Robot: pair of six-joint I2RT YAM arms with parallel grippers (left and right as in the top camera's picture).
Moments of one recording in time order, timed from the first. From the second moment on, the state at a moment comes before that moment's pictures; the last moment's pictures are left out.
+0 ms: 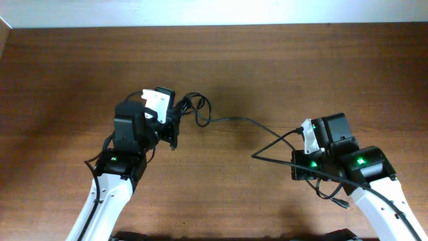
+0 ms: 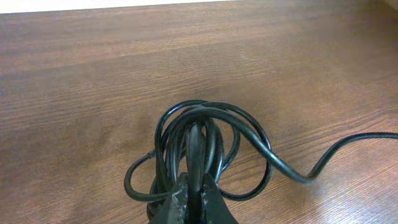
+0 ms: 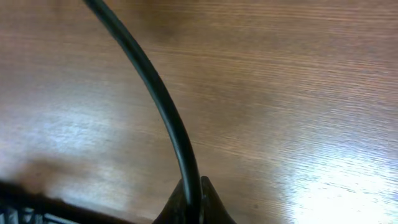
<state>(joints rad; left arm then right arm) -0.14 1.17 0.71 -0.12 0.32 0.01 0.27 1.10 0.94 -1.09 -0.18 0.25</state>
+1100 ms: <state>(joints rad) -0.46 1.17 0.71 0.02 1.24 1.05 -0.07 0.83 0.94 -1.09 -0.86 -0.04</state>
